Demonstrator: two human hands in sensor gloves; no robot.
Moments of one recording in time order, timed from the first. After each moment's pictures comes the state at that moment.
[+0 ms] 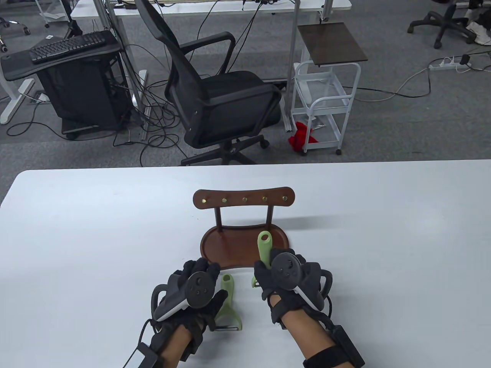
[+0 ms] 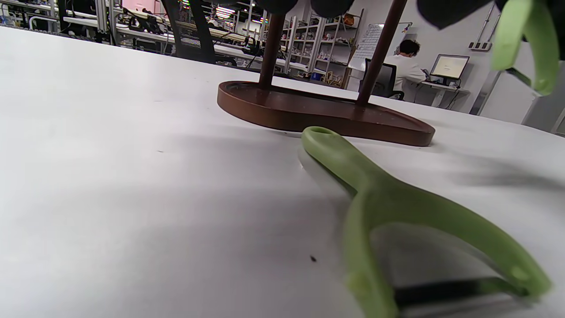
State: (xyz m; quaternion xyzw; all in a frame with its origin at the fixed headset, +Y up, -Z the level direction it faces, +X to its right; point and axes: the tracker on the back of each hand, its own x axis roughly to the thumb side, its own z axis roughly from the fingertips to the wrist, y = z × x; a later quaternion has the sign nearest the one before) left_hand -0.162 -0.717 -0.303 -0.09 -0.16 0.09 0.98; right_hand 0.077 -0.696 -0.316 0.02 -0.10 0.97 0.20
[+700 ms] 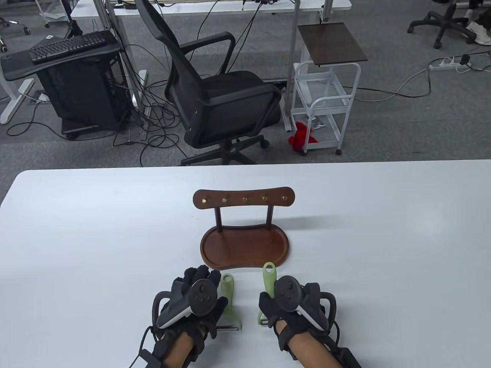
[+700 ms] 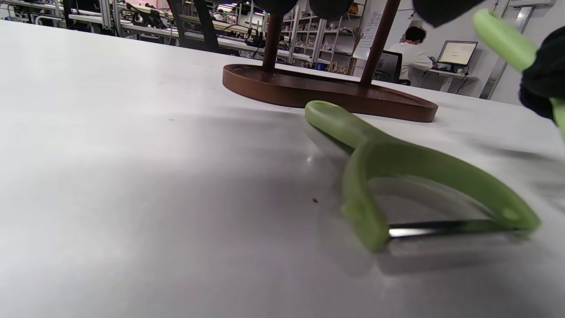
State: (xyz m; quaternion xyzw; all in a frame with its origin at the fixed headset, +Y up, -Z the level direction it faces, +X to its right) left_hand -0.161 -0.729 -0.292 -0.11 -0.15 0.07 0.98; right_hand 0.085 -0.749 -0.295 0.02 0.03 0.99 0.14
